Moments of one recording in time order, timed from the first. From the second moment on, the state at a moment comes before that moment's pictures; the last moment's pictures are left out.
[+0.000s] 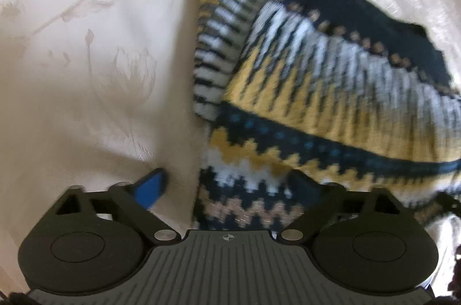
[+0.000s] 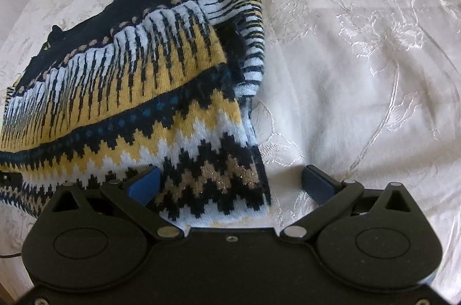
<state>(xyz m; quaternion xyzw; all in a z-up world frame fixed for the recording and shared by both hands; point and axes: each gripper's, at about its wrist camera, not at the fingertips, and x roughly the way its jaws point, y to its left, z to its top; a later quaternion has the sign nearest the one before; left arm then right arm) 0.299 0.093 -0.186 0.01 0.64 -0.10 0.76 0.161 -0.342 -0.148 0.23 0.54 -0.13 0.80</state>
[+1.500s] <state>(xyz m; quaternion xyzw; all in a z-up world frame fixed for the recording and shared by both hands) 0.344 -0.072 -0.209 0.12 0.63 -0.15 0.76 0.201 -0.439 -0.149 0.43 0.46 0.03 0.77</state>
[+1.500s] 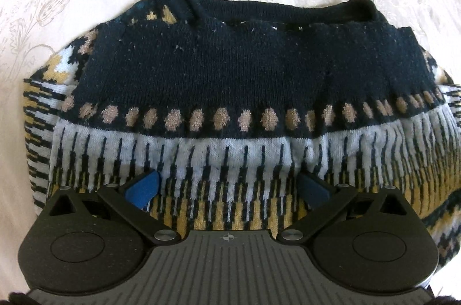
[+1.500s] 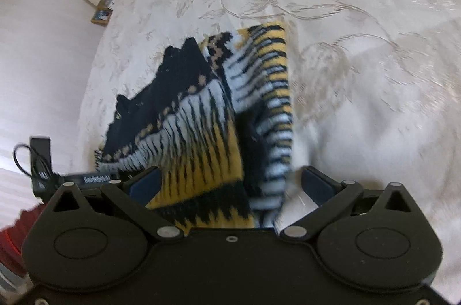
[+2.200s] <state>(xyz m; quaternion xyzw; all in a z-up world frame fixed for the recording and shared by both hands) 0.399 -0.084 -0.197 0.09 0.61 -0.13 0.77 0.228 -0.435 -0.161 0.46 0.45 0.06 0.76</state>
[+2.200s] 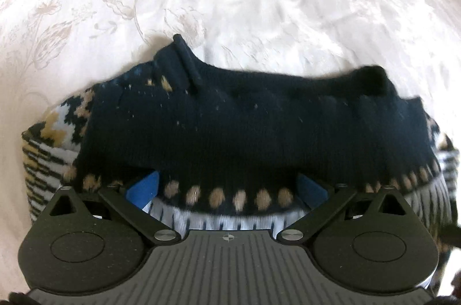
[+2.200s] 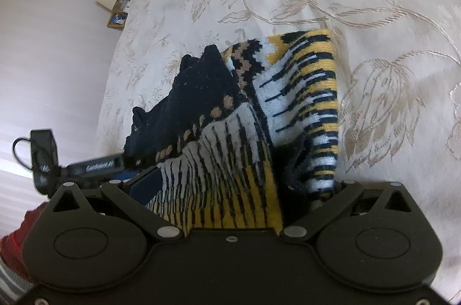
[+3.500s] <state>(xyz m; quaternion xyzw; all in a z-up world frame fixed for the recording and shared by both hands) 0.342 -0.024 -0.146 0.08 0.58 -0.14 0.80 0.221 -0.426 -0.127 0.40 0.49 0.03 0.77</state>
